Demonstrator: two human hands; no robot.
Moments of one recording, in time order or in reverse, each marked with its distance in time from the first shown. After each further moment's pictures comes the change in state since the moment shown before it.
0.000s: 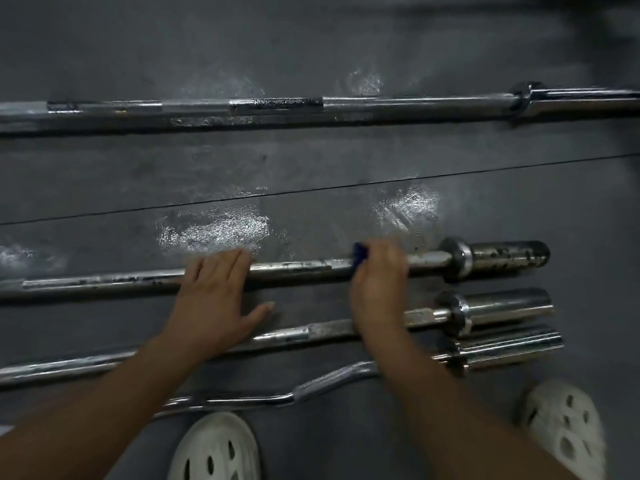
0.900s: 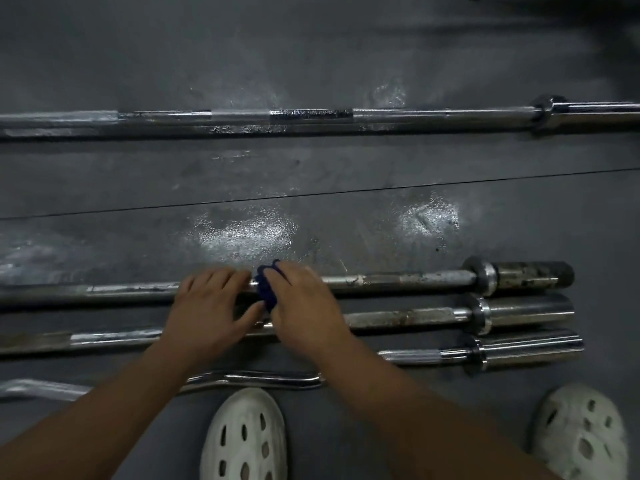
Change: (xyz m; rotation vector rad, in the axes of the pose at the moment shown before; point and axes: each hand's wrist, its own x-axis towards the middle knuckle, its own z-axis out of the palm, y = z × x) left_hand -0.057 -0.032 -0.009 -0.071 0.052 -0.122; right_hand -0.074 -0.101 0.013 0.004 -0.418 -0.663
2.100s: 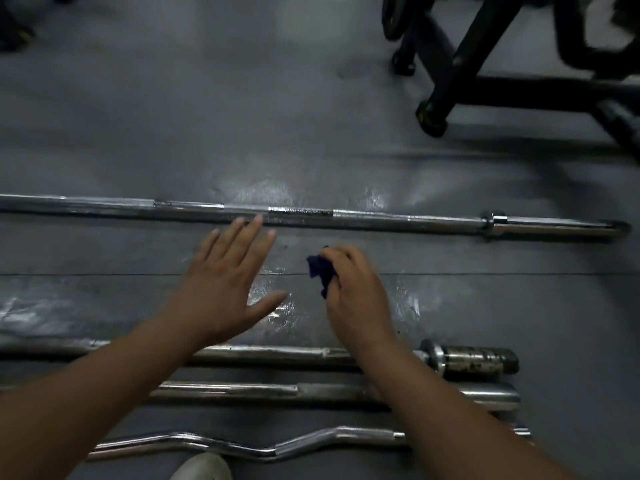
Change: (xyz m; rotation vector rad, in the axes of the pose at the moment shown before) left_hand 0.044 0.077 -0.152 0.120 0.330 0.179; right_hand 0.017 0.041 -0.172 0.229 0.409 0.026
